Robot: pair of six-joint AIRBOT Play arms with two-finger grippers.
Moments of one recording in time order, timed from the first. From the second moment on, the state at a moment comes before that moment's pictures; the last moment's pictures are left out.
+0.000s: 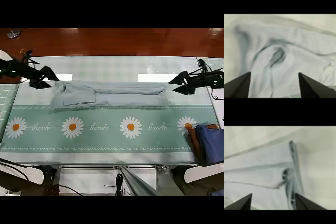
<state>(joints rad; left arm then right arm) 0.28 -1.74 1.57 1.05 -1.33 -1.48 -0.41 -1.74 1.40 -0.79 1.31 1.32</state>
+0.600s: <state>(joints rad) 0.18 -1.15 0.96 1.01 -0.97 -1.42 -0.33 -1.88 1.42 -0.82 1.36 1.33</state>
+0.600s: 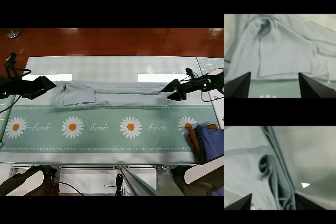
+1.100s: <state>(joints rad) -0.11 -1.14 0.93 0.90 -0.83 -1.37 -0.26 -1.61 1.43 -0.94 1.43 1.27</state>
